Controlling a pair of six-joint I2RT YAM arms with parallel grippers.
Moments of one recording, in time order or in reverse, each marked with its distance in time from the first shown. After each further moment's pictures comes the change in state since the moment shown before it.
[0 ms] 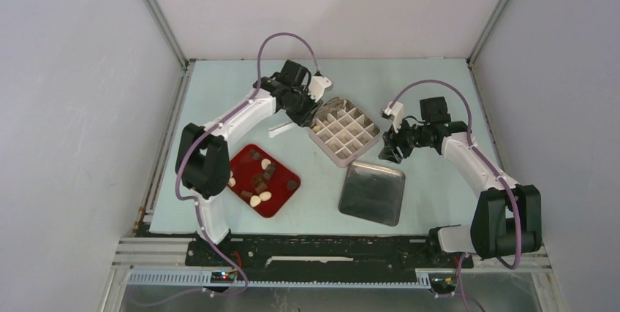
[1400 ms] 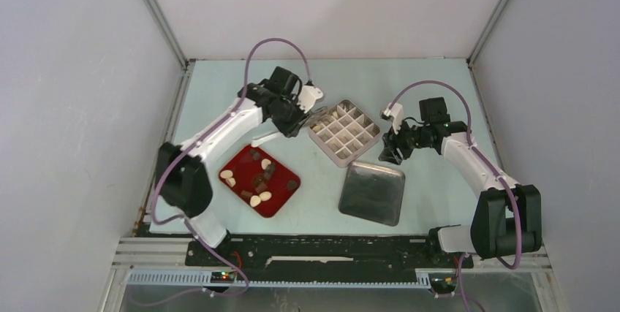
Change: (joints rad) left arm -0.022 -0.144 -0.096 -0.121 -0.079 0.044; right arm 0.004 0.000 0.000 -0.021 0.000 -0.009
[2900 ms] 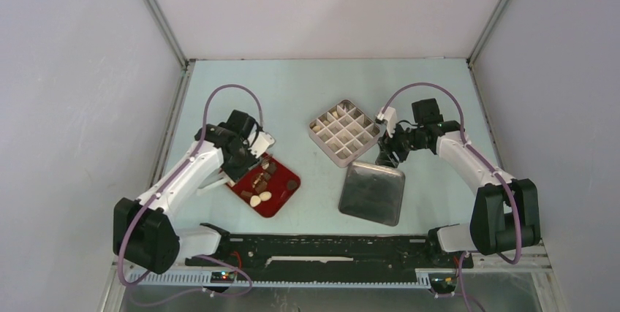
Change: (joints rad) left arm 0.177 -0.506 -0.554 -0.232 -0.274 0.087; right arm 0.047 0.030 0.000 -0.018 0.015 -0.017
